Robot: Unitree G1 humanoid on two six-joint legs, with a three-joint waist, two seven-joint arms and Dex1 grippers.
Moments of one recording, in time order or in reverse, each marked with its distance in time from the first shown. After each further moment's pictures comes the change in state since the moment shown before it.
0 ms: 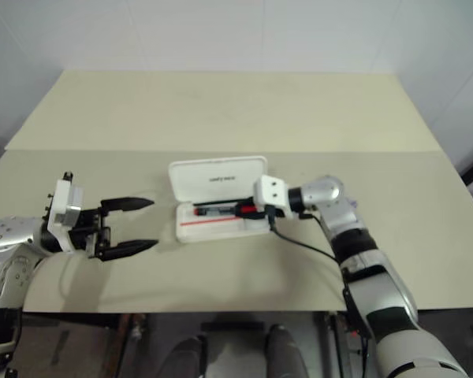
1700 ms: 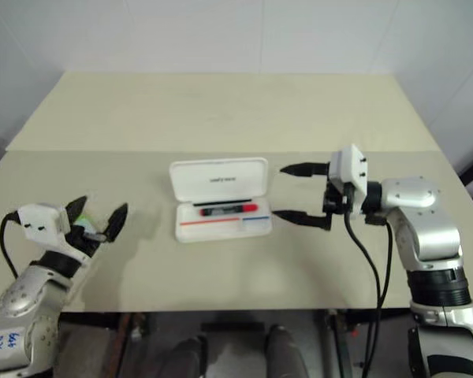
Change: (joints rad) left arm 0.330 -0.491 0.173 -0.477 0.285 0.164 1.086; right arm 0.365 -0.328 -0.329 -0.836 0.418 0.614 -0.047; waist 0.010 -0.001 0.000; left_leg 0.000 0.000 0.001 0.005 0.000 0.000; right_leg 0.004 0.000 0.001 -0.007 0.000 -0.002
